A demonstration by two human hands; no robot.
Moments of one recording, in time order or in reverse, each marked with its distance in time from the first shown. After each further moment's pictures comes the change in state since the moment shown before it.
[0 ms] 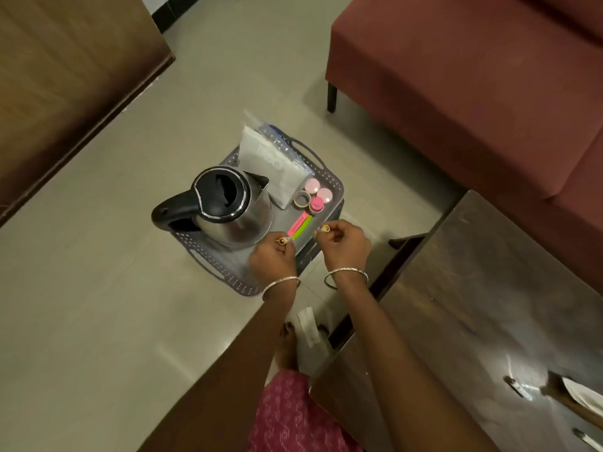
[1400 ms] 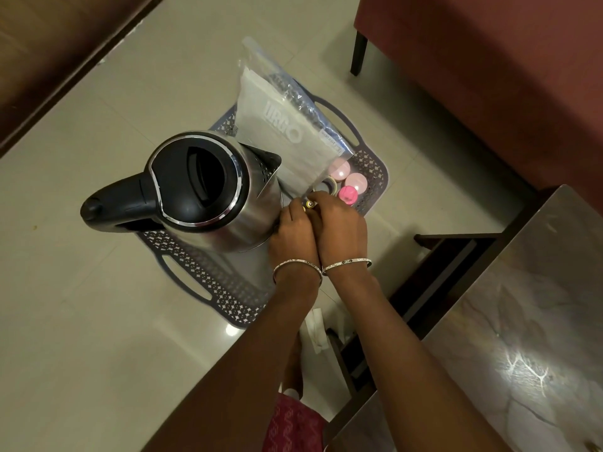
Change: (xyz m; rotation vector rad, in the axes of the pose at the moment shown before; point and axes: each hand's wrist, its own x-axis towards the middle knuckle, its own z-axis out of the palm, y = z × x) left_hand 0.068 -0.007 0.067 0.311 -0.283 0.109; right_hand 0.063 0.019 0.090 -0.559 -0.181 -0.438
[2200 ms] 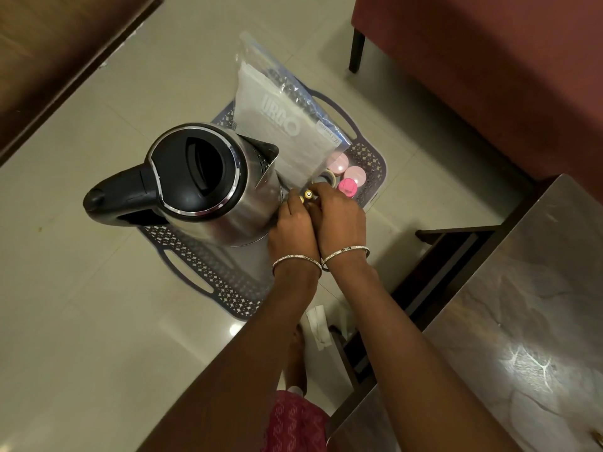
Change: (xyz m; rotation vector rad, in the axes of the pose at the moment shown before) left_hand 0.000 0.004 -0.002 0.048 0.097 0.017; right_hand 0.000 0.001 0.000 0.034 0.005 0.024
